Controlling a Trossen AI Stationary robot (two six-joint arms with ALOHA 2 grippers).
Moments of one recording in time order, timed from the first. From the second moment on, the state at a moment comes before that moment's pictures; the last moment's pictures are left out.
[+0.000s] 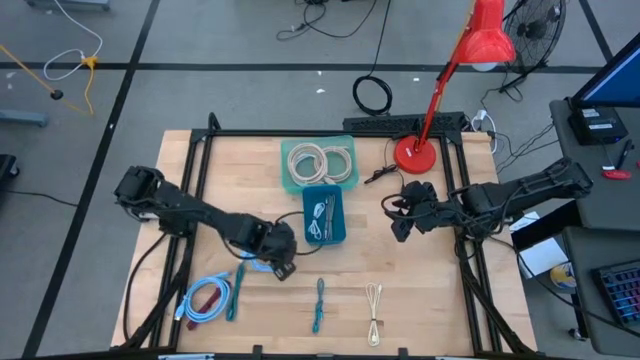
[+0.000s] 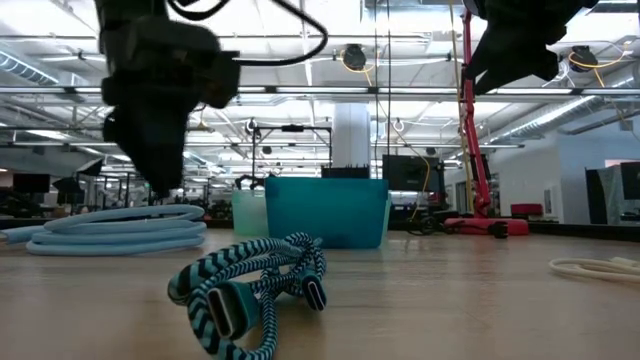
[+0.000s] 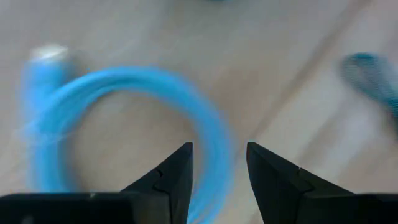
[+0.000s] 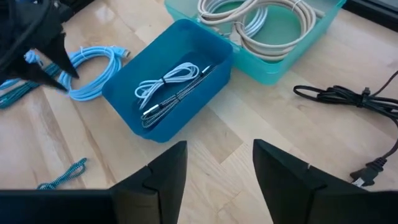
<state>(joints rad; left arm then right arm) -0.30 1.63 1.04 -0.67 -0.04 -0.97 0.27 1.00 0.88 -0.74 0.49 0.87</state>
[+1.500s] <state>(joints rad) -0.34 1.68 1.04 -0.63 0.11 -0.97 0.28 1.00 0.88 -0.74 0.45 0.91</state>
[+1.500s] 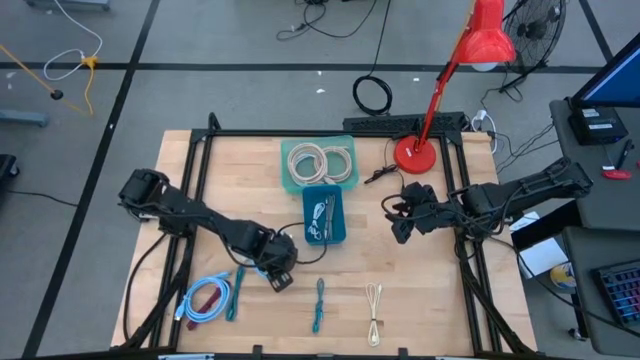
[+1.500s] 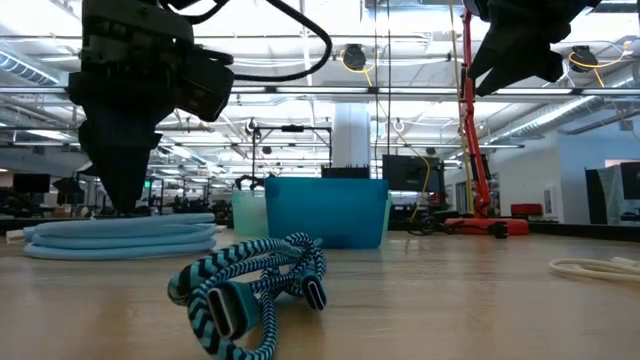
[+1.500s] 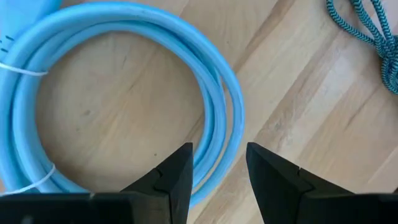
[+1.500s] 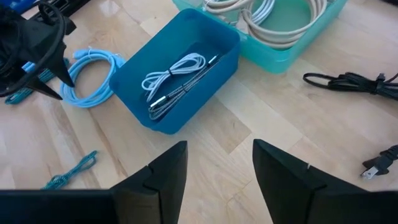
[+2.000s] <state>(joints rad) -0.40 1.74 1.04 -0.62 0.02 -1.00 0.27 1.00 0.88 -0.74 0.44 0.90</state>
